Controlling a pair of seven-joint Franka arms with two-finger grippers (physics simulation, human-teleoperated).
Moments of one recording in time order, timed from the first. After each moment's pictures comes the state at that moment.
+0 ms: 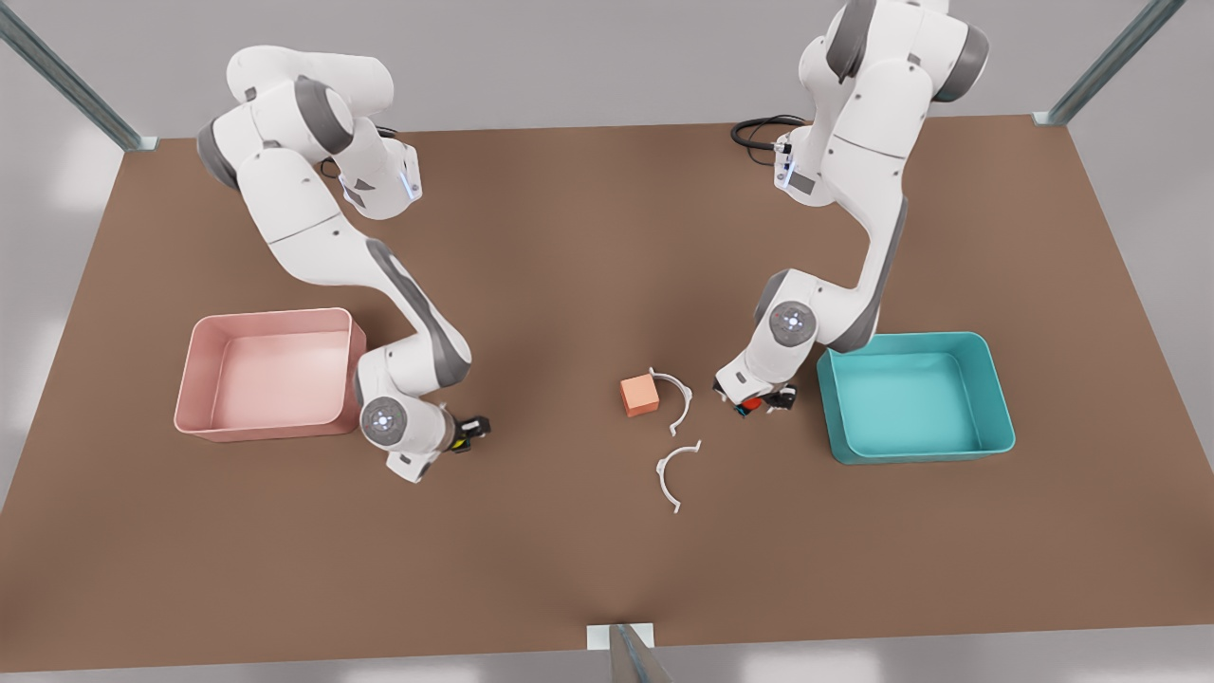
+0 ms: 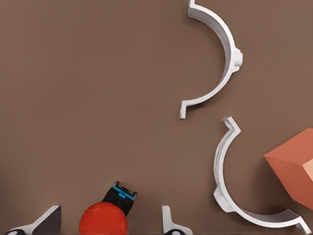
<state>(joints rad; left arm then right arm) -0.37 0.49 -0.05 -1.98 0.08 2.53 -0.16 0.09 0.76 0.26 -1.63 -0.01 2.27 0.08</state>
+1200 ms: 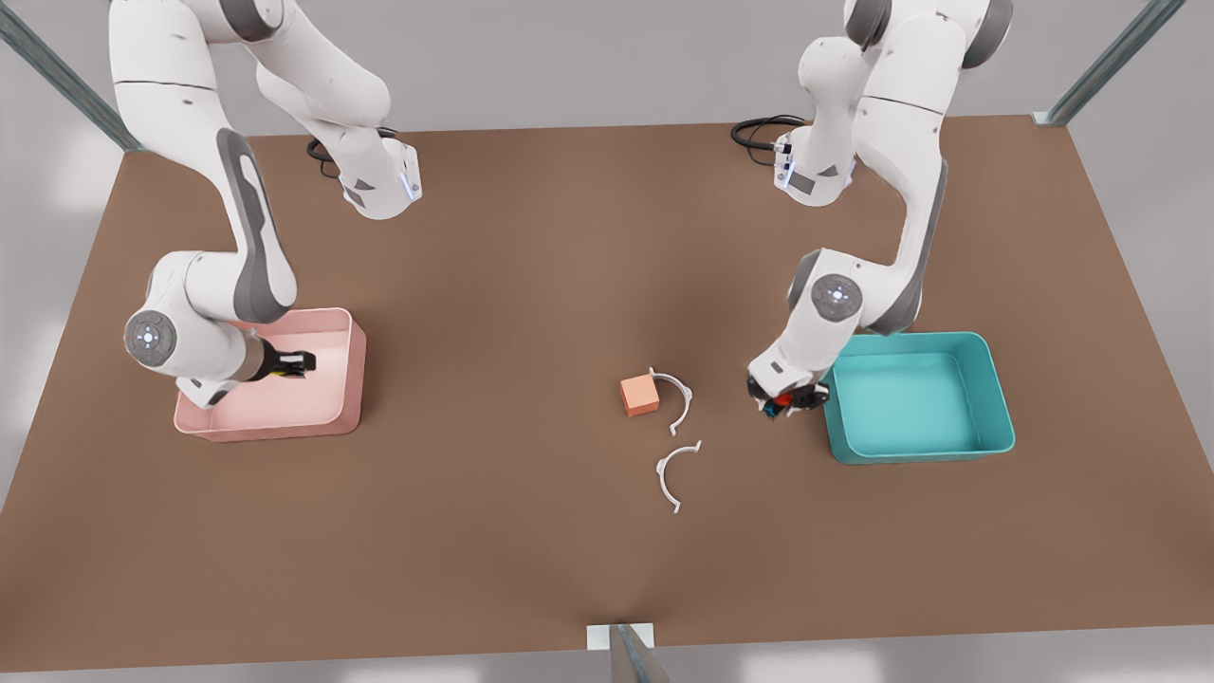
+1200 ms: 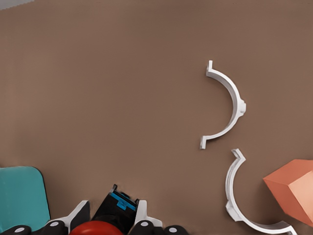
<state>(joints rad) -0.28 0.31 -0.05 -1.98 0.09 2.48 -0.13 -0.36 0.19 0.27 -2.07 -0.03 2.00 -0.11</state>
